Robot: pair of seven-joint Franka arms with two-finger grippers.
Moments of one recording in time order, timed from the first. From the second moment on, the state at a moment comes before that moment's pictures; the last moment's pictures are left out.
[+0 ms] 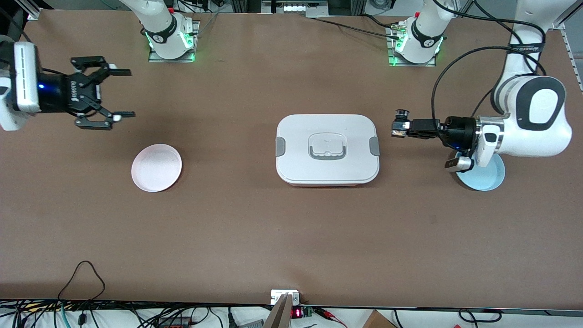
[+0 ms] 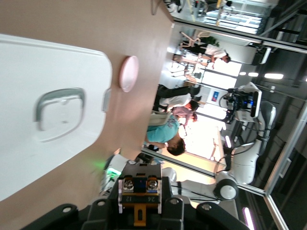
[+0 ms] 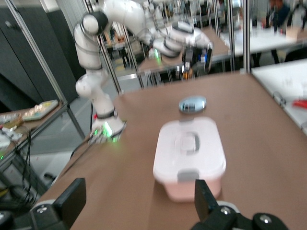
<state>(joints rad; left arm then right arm) -0.08 0.25 0.16 -1.92 -1.26 1.48 0.36 0.07 0.10 -0.25 -1.71 1.04 1.31 -1.68</state>
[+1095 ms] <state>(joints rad) -0.07 0.19 0.25 -1.83 -0.57 1.48 0.68 0.19 -0.10 -0.03 -1.69 -0.06 1.40 -0.36</state>
